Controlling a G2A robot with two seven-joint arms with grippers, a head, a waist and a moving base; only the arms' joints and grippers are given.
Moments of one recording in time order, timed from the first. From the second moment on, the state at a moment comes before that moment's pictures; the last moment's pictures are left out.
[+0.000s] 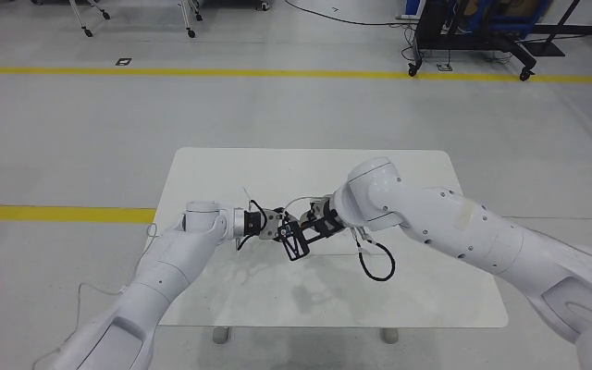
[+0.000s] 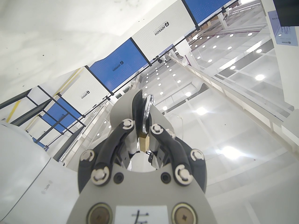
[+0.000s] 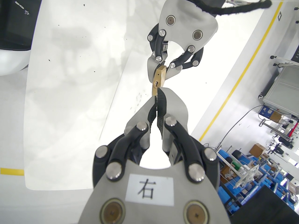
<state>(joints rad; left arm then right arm) 0.80 -1.27 -0.81 -0.86 -0.89 0.65 -1.01 -0.38 -1.00 0.32 -1.73 -0.91 -0.87 0.95</state>
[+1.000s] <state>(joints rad) 0.79 -1.28 -0.81 -0.82 -0.92 0.69 -1.06 -0.33 -1.03 0.24 -1.72 -0.91 -0.85 0.97</state>
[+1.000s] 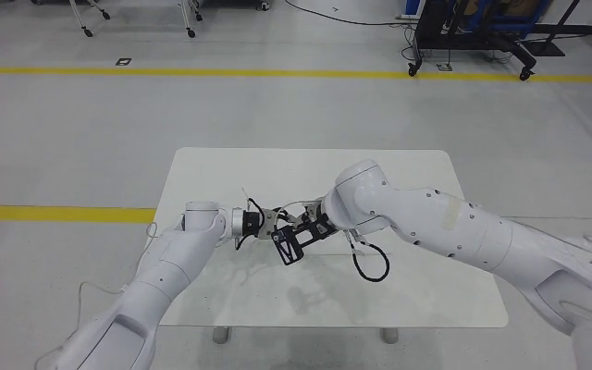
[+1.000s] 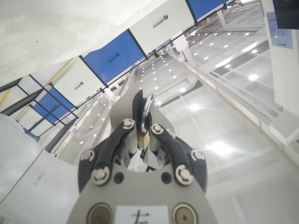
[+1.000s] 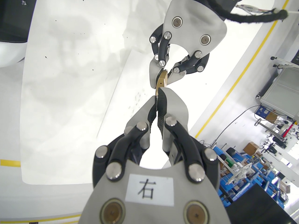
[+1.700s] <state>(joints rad) 0.79 -1.29 -0.82 -0.82 -0.92 0.69 -1.06 -0.31 -1.06 0.23 -1.66 -0.88 -0.86 0.95</state>
